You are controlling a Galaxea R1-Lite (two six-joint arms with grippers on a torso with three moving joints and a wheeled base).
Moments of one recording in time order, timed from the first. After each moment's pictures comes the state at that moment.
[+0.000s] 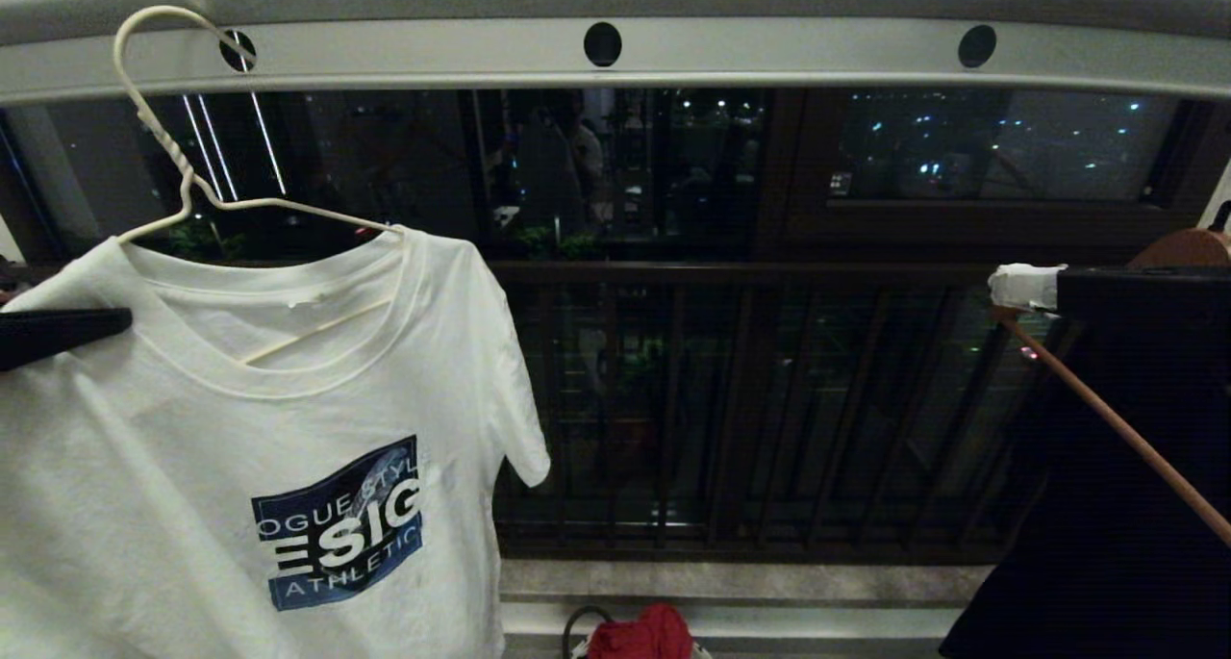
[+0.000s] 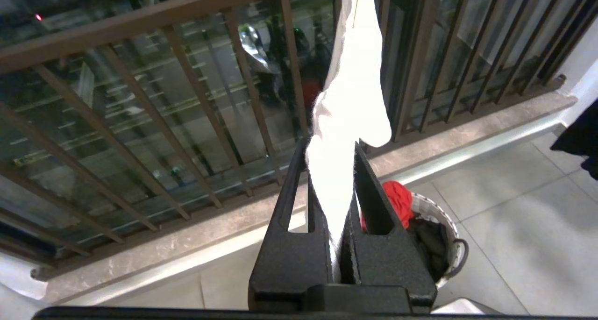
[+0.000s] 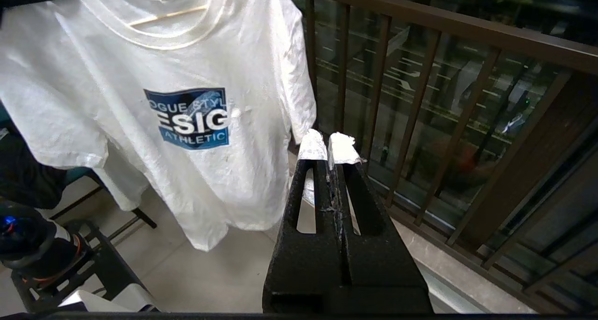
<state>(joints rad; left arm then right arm) 0.37 1.10 -1.03 0.25 -0.72 0.33 0.62 1.11 -1.06 0.08 0.09 0.11</state>
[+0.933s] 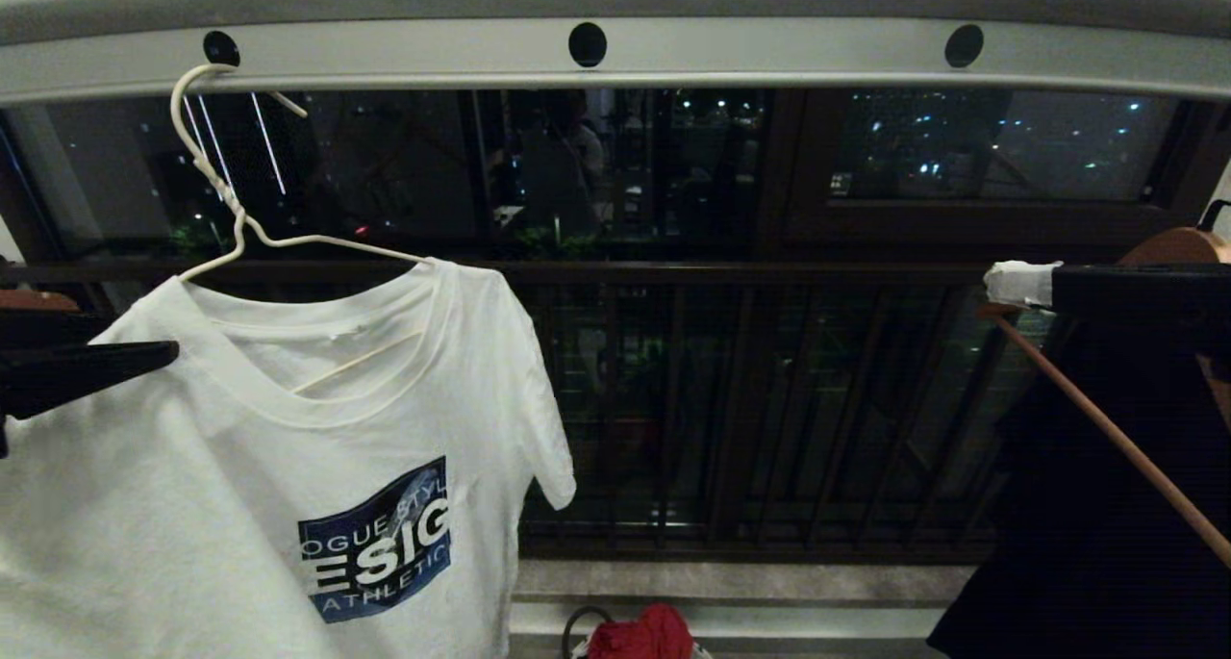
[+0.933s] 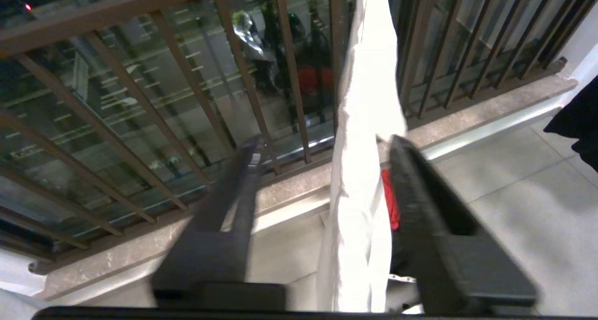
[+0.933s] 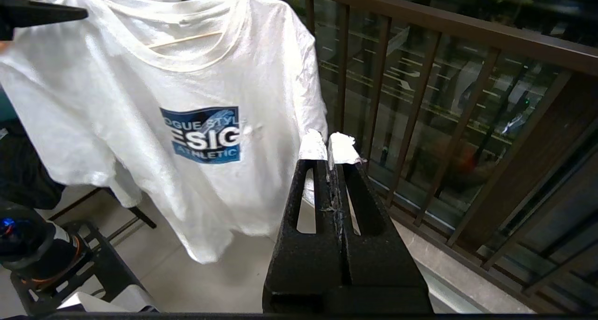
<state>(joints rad) 0.33 1.10 -1.01 0.25 -0.69 0.35 0.62 1.12 -1.07 0.08 0.08 0.11</state>
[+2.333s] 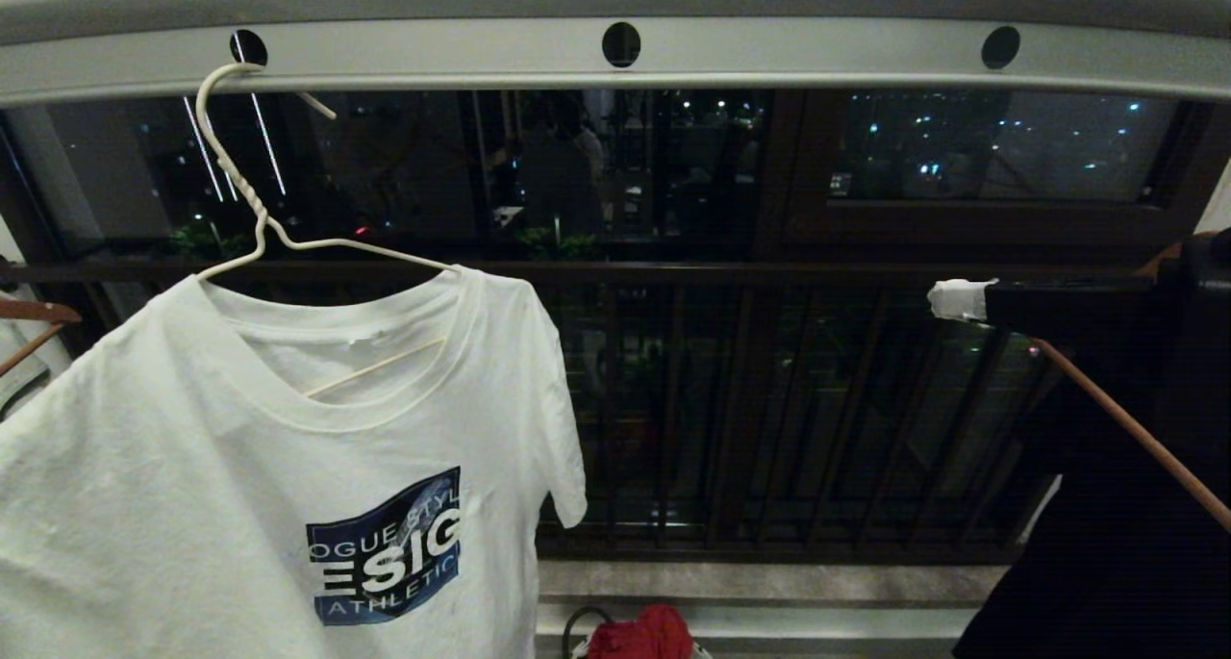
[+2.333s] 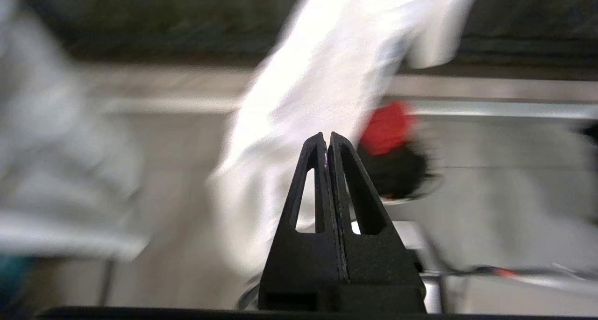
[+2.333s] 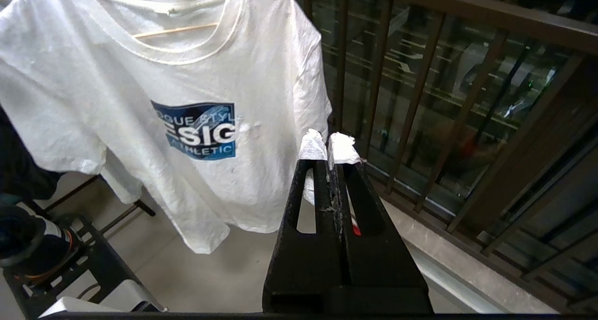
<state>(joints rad) 0.33 0.86 -1.20 0.92 -0.30 0.17 0.63 1.18 -1.08 0.08 0.08 0.10</state>
